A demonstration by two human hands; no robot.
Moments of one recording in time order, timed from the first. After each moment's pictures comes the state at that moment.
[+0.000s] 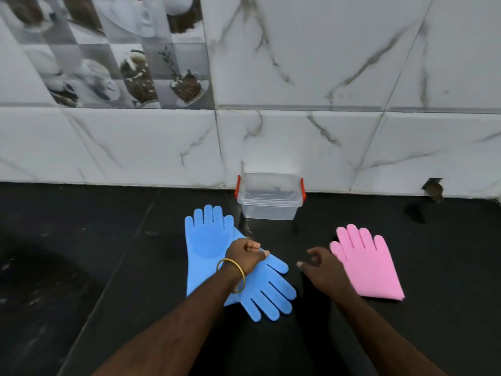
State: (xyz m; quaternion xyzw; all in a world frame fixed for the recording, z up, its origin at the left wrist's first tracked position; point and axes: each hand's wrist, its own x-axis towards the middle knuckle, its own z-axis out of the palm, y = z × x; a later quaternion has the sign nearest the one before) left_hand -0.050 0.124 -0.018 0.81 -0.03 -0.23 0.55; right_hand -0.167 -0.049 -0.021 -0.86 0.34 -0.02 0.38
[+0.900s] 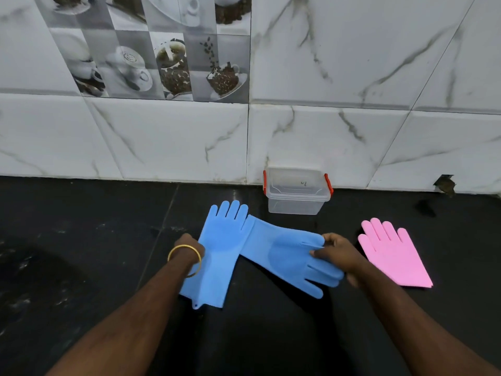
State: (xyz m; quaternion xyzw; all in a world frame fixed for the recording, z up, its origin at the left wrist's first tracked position) left_hand 0.068 0.303 -0.034 0.95 0.06 -0.21 0.24; right_hand -0.133 0.012 0.013 -0.73 0.35 0.00 0.58
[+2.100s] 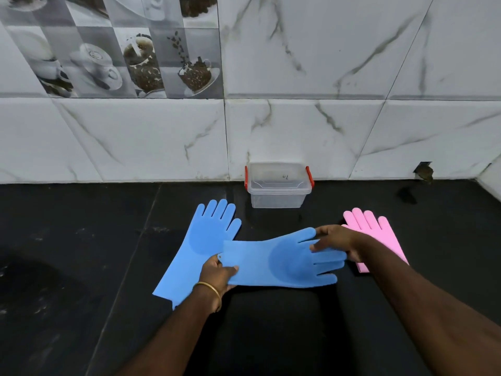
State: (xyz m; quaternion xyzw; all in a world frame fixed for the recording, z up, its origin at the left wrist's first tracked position) left_hand -0.046 0.239 -0.054 0.61 0.13 -0.32 0.71; right_hand -0.136 -0.060 0.017 -0.71 0.32 0.19 0.59
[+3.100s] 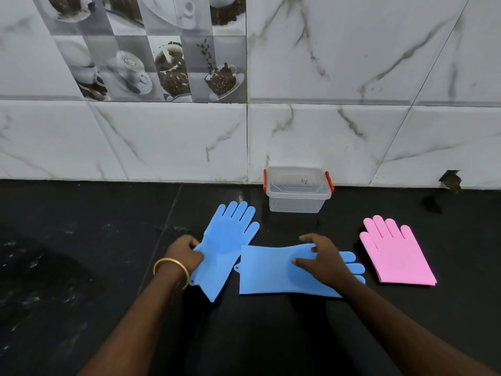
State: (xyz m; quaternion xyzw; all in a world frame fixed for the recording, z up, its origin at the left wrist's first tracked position) left_hand 0.023 0.329 -0.002 0.92 -0.01 -0.15 0.37; right_hand -0.131 0.038 -0.013 -0.89 0.23 -0.04 0.39
